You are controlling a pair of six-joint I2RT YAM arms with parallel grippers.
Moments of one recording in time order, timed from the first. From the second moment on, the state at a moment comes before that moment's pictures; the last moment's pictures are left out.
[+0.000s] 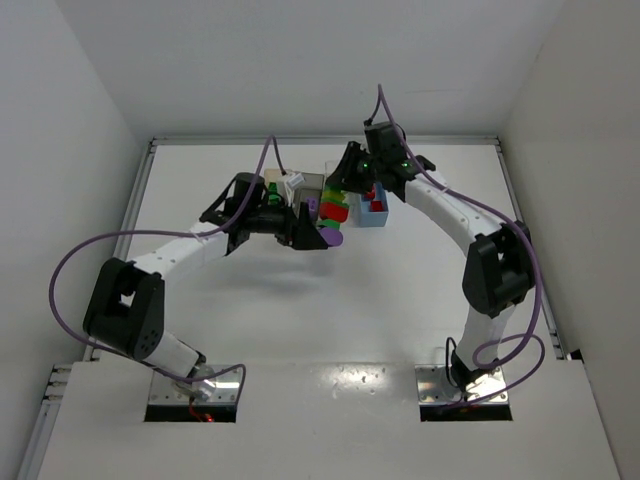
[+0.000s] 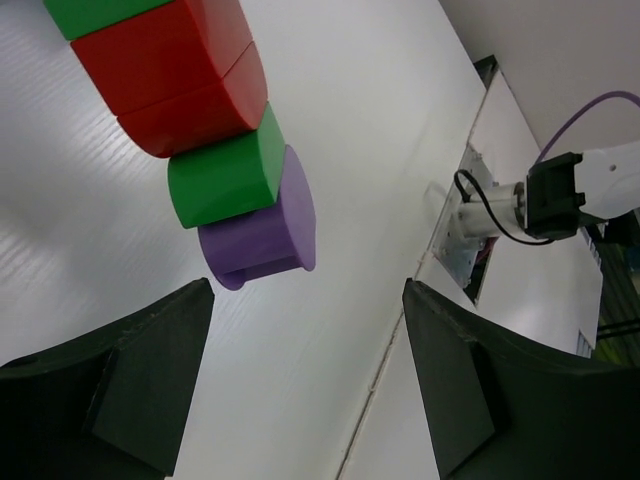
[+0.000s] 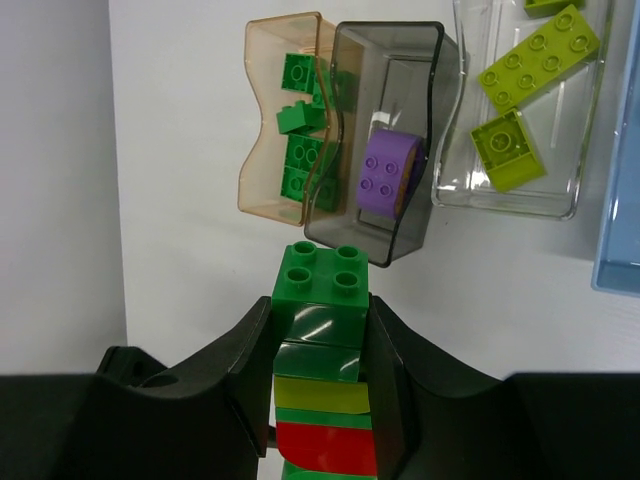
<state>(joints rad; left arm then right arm) -0.41 1.50 0.97 -0.05 0.83 -0.32 0.44 1.84 1.54 -0.35 -0.19 0.70</state>
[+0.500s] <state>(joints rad) -0.41 1.51 0.98 -0.09 0.78 -0.28 0.43 1.79 1.53 -0.33 -0.20 0.71</state>
